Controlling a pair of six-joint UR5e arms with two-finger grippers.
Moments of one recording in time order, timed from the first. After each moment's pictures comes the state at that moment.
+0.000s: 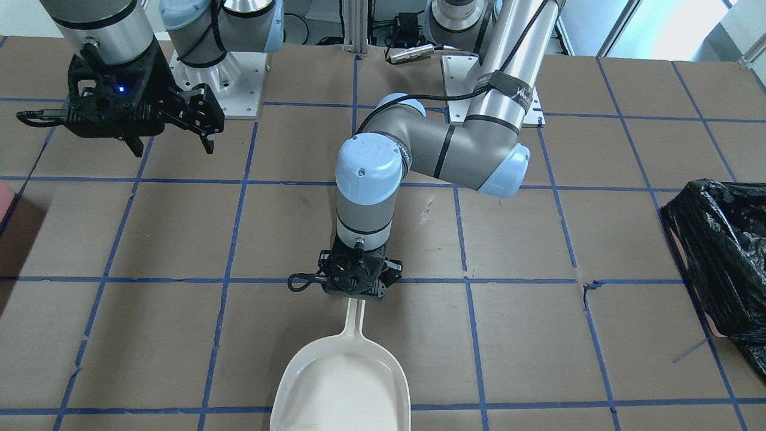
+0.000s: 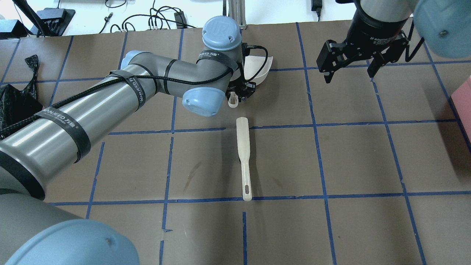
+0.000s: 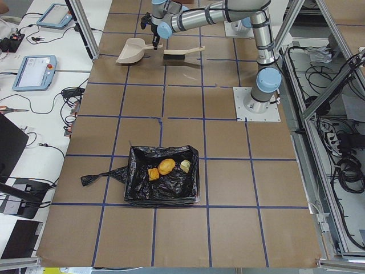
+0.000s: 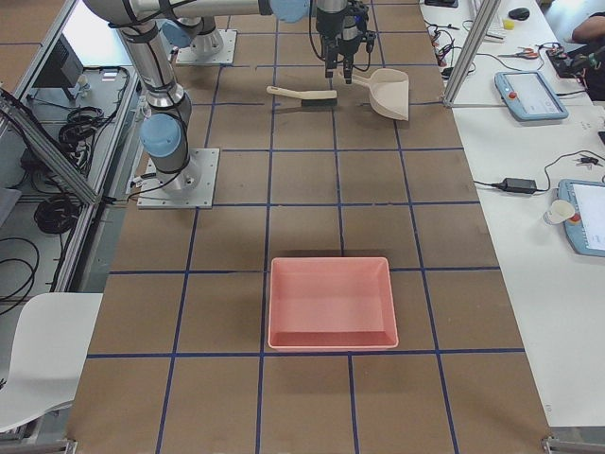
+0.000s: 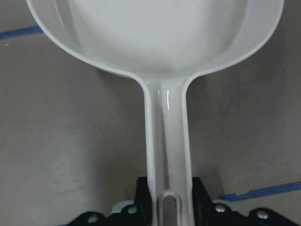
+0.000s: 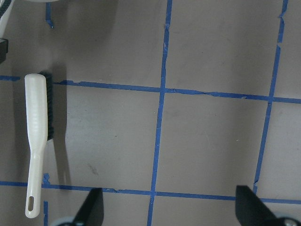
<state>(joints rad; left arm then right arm) -1.93 -2.09 -1.54 -0.94 1.59 -0.21 1.59 -1.55 1.51 -1.54 -1.59 -0.07</state>
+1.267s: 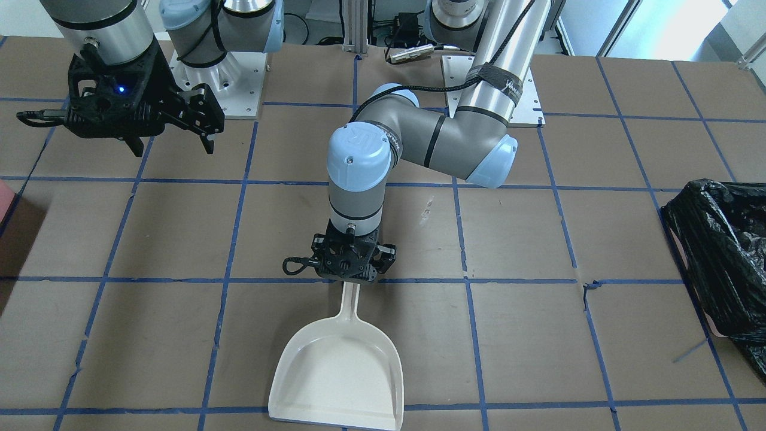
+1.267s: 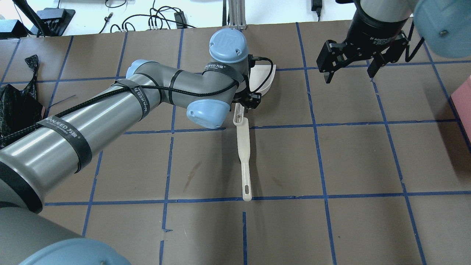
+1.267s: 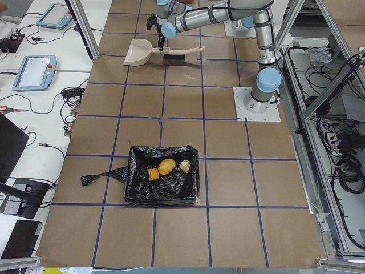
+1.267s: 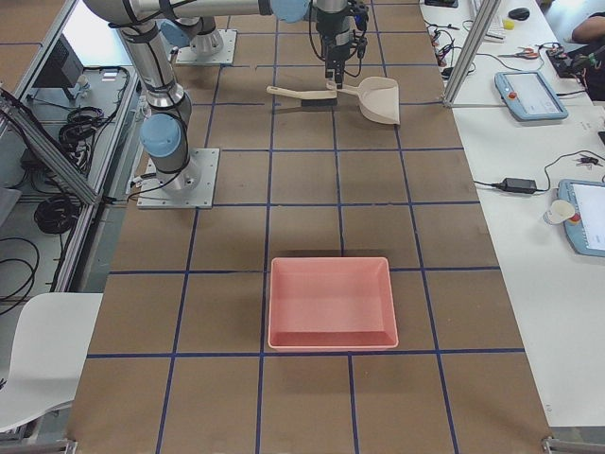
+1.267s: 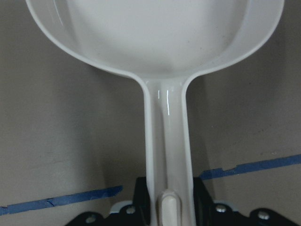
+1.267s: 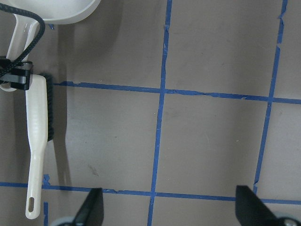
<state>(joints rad) -1.95 -2.06 -1.59 -0.94 1.59 -0.22 1.59 -1.55 1.51 -1.54 -1.59 -0.07</state>
